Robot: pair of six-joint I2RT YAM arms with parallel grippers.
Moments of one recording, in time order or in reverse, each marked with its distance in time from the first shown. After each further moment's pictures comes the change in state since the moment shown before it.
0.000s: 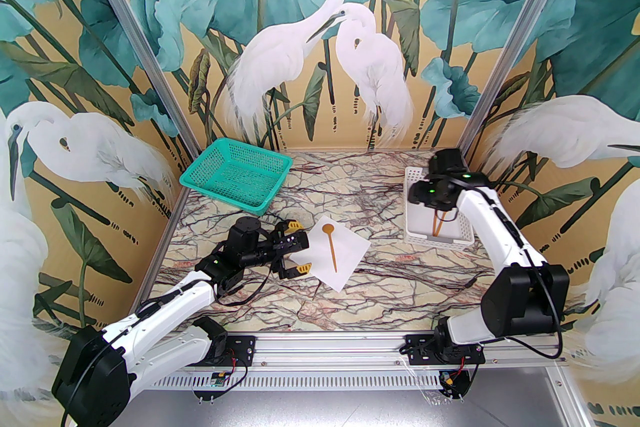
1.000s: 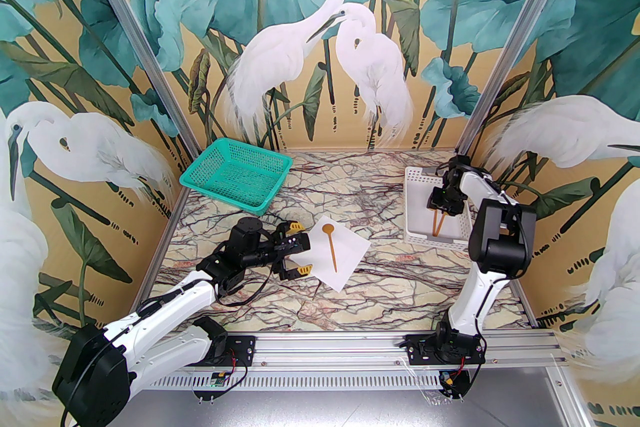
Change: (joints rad) left arm -0.011 0.009 0.000 -0.001 0.000 0.011; right arm -0.185 0.493 0.167 0.030 -0.009 -0.072
